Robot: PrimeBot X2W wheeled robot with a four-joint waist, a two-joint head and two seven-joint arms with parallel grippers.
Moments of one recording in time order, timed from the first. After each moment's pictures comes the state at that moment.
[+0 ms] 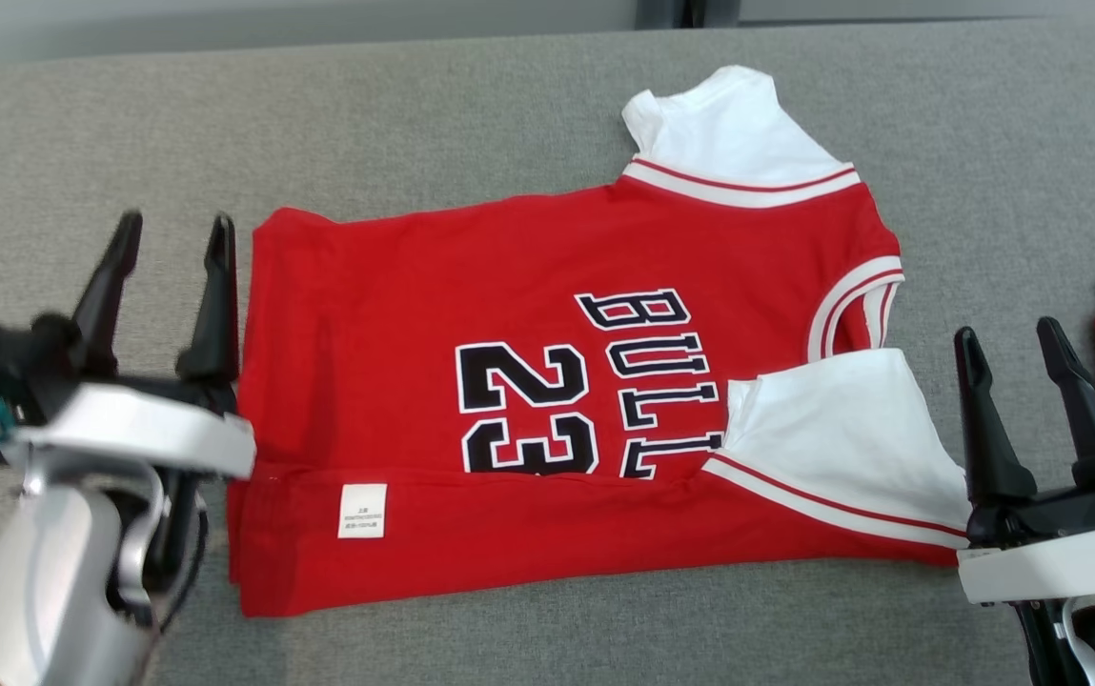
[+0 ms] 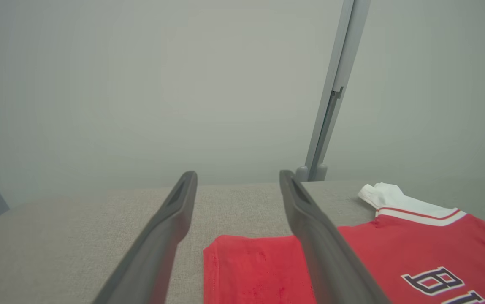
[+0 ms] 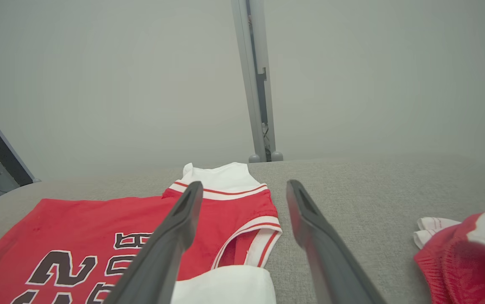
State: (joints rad) left arm -0.33 0.34 -0.22 0.05 -0.50 0.11 -0.13; right arm -0.07 -0.17 0.04 -0.11 0.35 0.13 -0.15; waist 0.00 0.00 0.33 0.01
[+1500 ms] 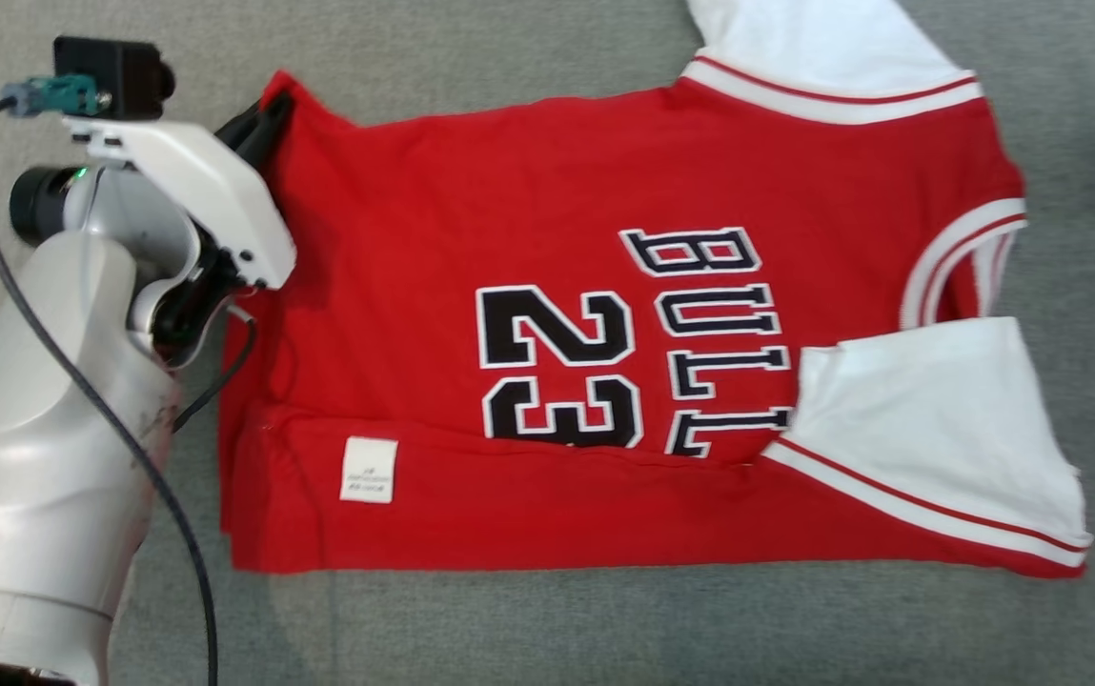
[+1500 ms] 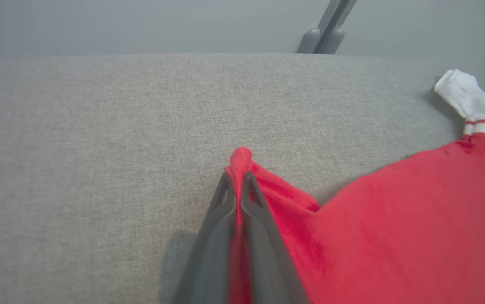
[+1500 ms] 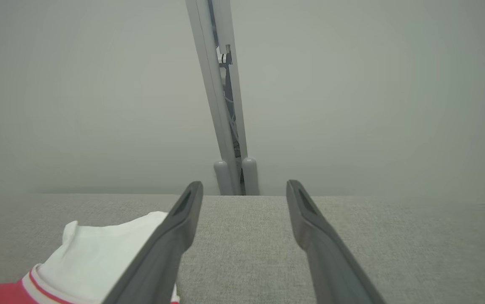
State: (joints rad) left arm -0.89 0.27 -0.38 0.68 -0.65 -0.11 0.23; right arm -0.83 -0.49 0.22 0.44 0.64 0.13 -0.07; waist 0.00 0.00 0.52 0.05
